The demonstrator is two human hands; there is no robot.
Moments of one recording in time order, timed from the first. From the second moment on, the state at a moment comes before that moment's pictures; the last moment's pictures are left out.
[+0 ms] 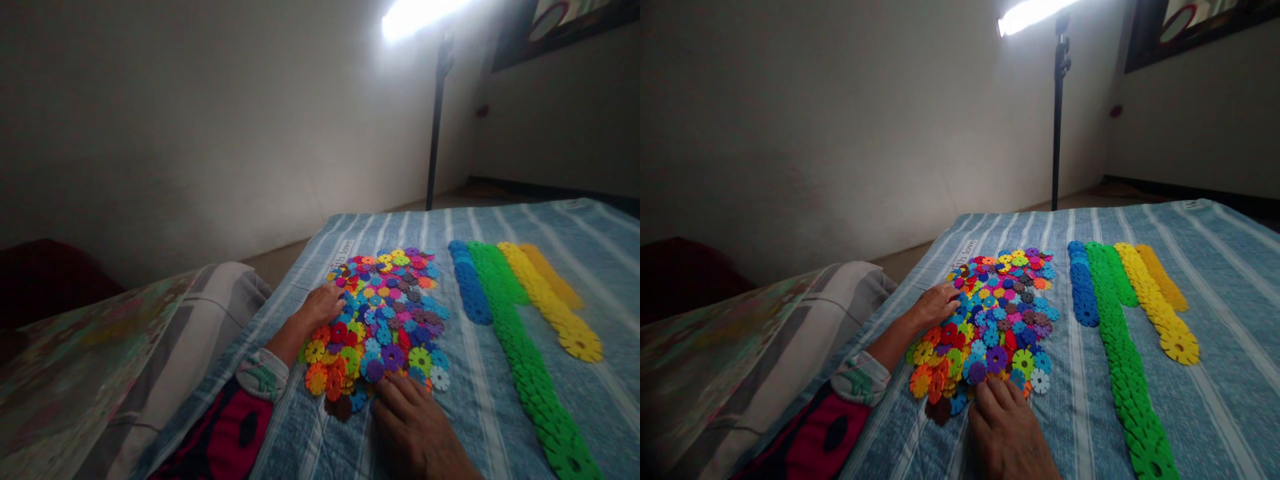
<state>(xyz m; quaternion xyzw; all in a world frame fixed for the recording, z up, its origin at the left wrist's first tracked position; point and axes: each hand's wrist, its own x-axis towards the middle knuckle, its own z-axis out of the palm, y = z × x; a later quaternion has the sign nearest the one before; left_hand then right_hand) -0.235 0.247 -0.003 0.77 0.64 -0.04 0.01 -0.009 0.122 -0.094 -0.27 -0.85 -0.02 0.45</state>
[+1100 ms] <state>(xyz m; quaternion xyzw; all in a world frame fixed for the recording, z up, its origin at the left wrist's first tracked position) -0.221 0.235 0.017 0.76 0.64 -0.08 0.05 -0.007 0.123 -0.094 -0.27 -0.87 -0.03 0.41</state>
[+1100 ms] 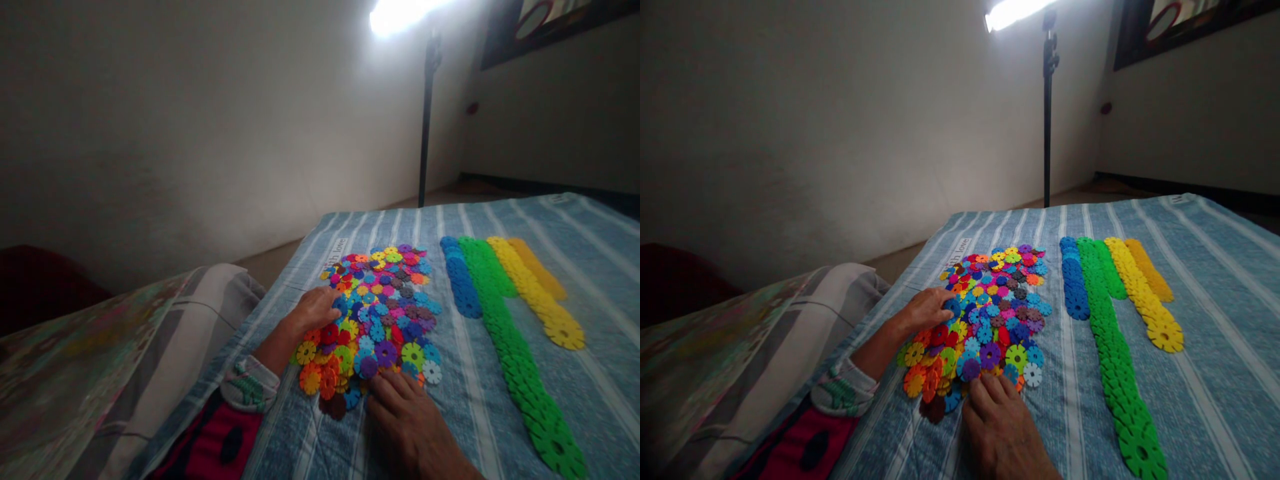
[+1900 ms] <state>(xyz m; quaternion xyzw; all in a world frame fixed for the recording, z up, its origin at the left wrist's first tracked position) -0.216 0.236 0.016 0.71 0.69 -0.07 0.07 -0.009 0.121 -0.091 -0.28 -0.88 -0.01 0.38</state>
